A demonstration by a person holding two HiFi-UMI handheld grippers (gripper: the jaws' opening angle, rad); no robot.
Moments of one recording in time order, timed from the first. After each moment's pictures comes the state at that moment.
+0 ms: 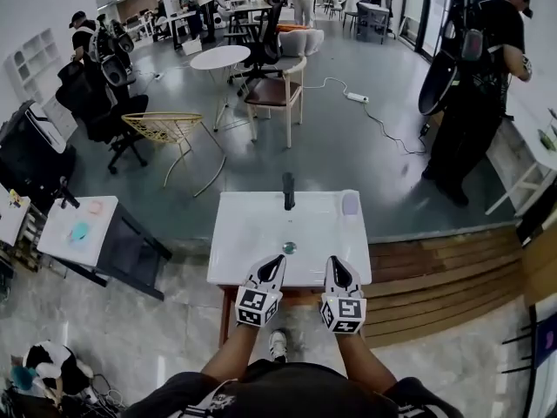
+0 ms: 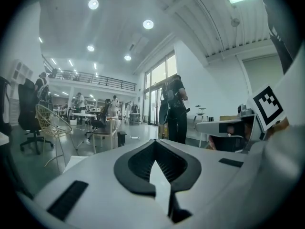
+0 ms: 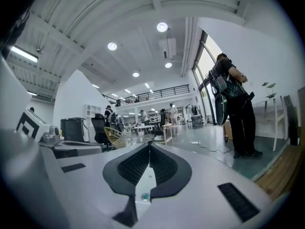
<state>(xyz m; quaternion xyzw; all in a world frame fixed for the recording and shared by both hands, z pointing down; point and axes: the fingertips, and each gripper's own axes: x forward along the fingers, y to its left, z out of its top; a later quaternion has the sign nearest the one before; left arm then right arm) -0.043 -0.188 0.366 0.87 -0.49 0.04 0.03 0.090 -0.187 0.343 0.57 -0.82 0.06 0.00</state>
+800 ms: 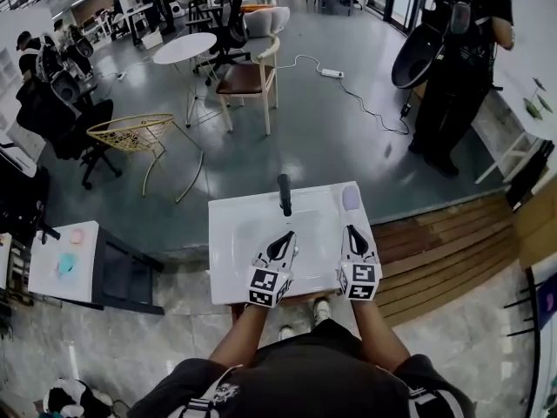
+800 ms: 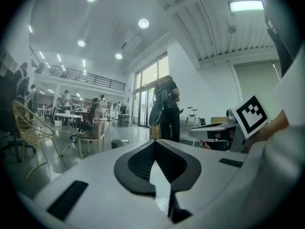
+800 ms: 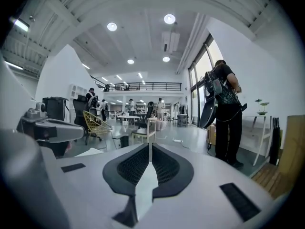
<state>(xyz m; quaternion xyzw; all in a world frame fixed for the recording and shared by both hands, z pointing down) -0.038 -0.307 0.362 0.90 -0.42 0.03 0.02 0.117 -0.315 0.362 0.64 -0.76 0.03 0.09</state>
